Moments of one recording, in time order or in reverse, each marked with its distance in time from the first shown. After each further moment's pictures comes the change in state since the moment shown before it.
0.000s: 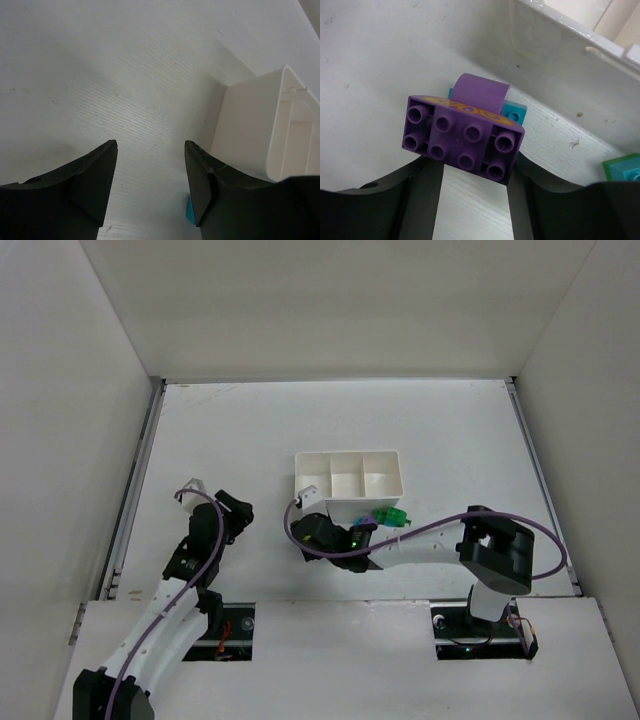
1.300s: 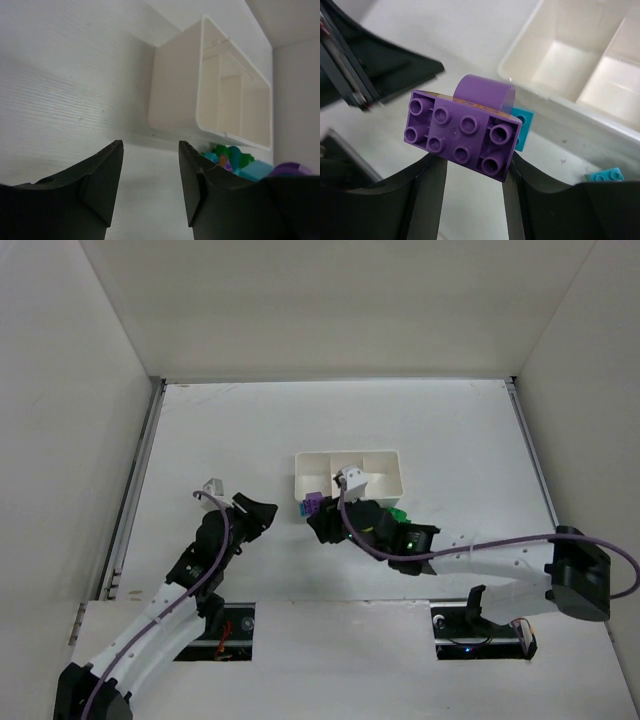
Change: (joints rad) left arm -0.178 -0.056 -0.036 0.108 0.081 -0.109; right arm -0.015 -0.387 -0.206 0.228 0.004 -0.006
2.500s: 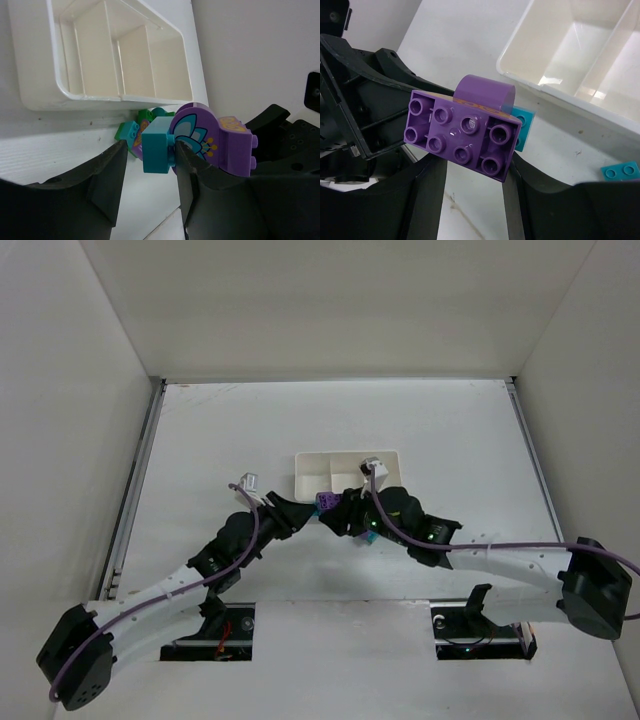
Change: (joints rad) left arm -0.315 0.233 0.026 0.401 0.001 -0.100; right arm -0.216 -0.137 -0.134 0.074 -0.373 0.163
